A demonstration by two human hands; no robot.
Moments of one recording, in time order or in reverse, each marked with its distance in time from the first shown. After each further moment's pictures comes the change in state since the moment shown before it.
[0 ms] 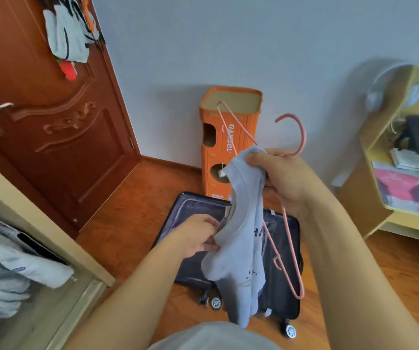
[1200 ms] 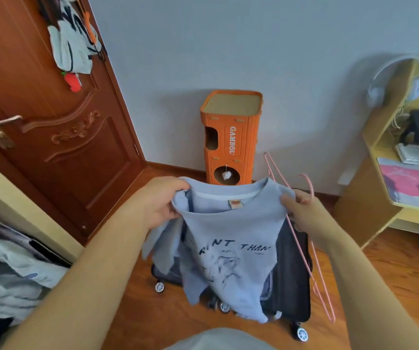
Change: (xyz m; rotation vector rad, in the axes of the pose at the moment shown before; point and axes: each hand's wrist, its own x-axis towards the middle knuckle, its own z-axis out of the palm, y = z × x) left_hand -0.077 0.082 -0.053 -0.159 0.259 0.202; right_hand -0.006 0.103 -0.061 -0.154 0.147 0.108
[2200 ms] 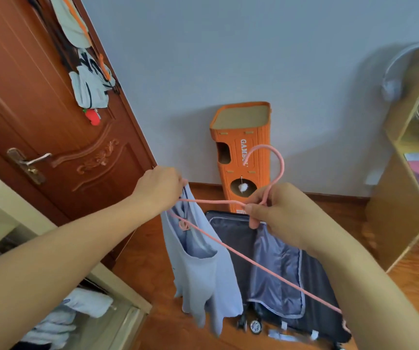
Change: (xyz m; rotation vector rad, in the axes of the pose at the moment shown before) left_hand 0.033 0.061 -0.016 1.565 0.328 0.548; right_hand -0.057 -0.107 0.035 -0.327 -0.185 -0.262
